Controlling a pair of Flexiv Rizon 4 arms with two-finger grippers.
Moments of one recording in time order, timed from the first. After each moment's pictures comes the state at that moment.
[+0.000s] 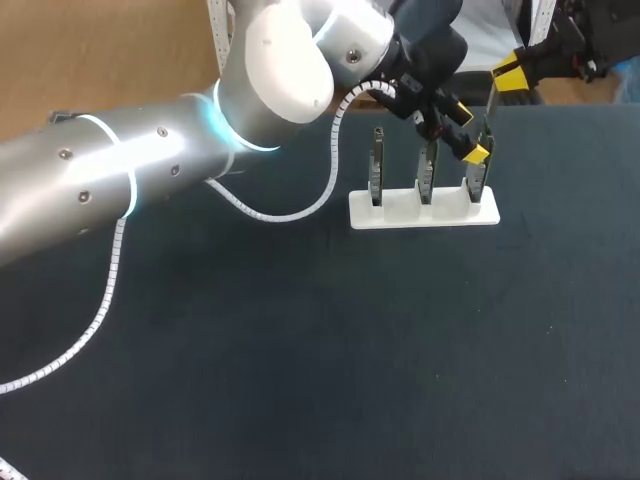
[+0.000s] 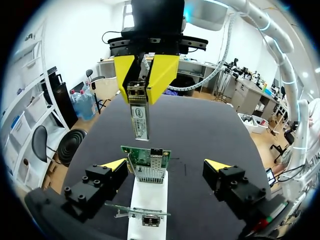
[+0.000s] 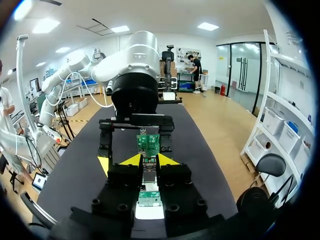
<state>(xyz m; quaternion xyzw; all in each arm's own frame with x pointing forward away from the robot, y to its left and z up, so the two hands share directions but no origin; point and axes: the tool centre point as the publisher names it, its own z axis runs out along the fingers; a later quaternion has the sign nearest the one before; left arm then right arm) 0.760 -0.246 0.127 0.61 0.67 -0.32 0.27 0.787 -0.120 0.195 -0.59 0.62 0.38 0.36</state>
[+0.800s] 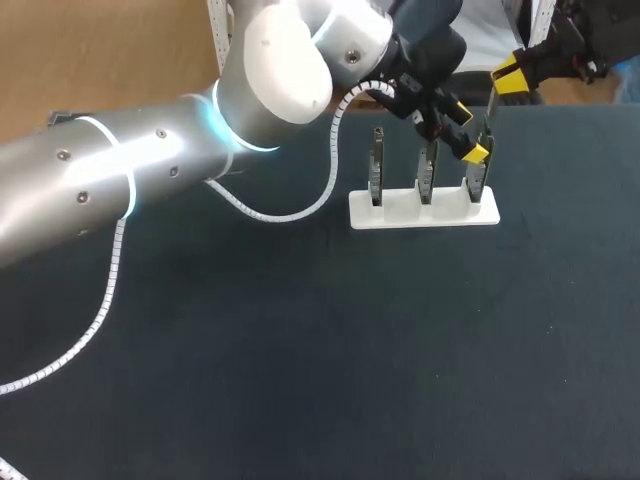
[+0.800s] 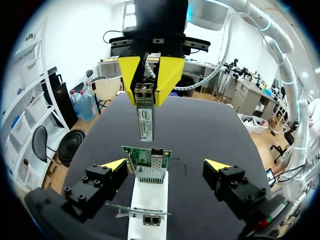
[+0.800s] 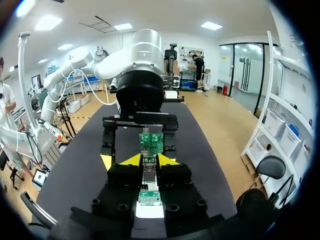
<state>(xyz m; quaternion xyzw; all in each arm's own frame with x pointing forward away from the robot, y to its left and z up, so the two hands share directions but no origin) 0.760 -0.245 0.127 0.61 0.67 -0.32 0.27 0.782 -0.119 0.194 -0.61 0.61 0.37 0.35</state>
